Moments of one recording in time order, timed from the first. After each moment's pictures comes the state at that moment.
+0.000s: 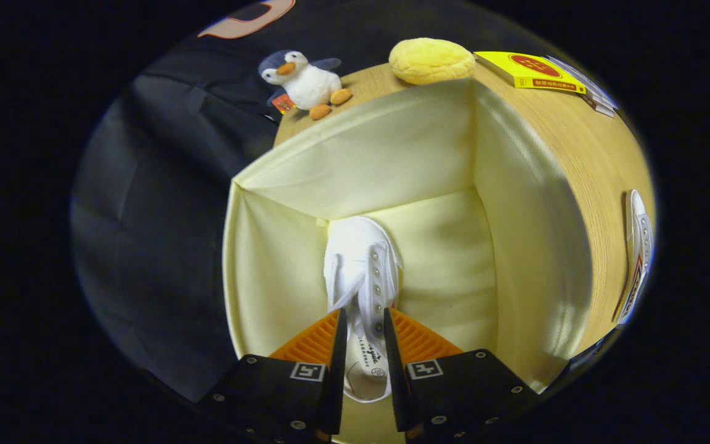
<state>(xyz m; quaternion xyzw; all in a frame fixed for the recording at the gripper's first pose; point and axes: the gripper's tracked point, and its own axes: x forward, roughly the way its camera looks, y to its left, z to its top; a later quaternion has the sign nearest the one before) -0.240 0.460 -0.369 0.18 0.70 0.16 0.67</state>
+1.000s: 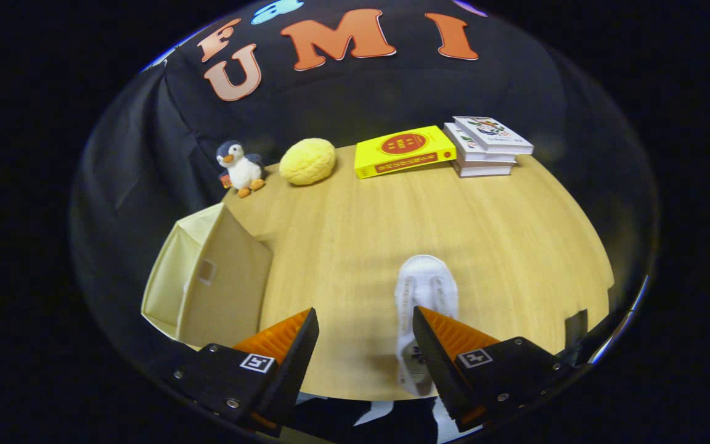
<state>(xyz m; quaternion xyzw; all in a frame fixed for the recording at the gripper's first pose) -0.223 0.067 -0.350 0.04 0.55 0.08 0.83</state>
